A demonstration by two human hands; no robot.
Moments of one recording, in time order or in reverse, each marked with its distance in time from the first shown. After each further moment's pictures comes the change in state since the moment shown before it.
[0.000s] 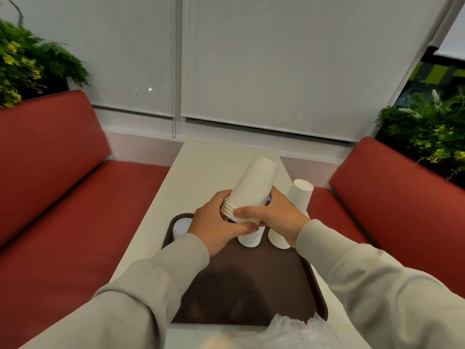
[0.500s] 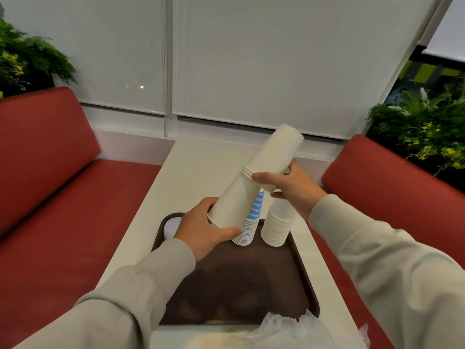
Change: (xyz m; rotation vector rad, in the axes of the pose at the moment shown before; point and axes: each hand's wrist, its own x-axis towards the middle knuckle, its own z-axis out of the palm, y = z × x) left_hand 0.002 -0.018 0.003 0.099 0.018 -0.056; right_hand 0.016 -0.025 -0.052 0.034 0.181 -0.066
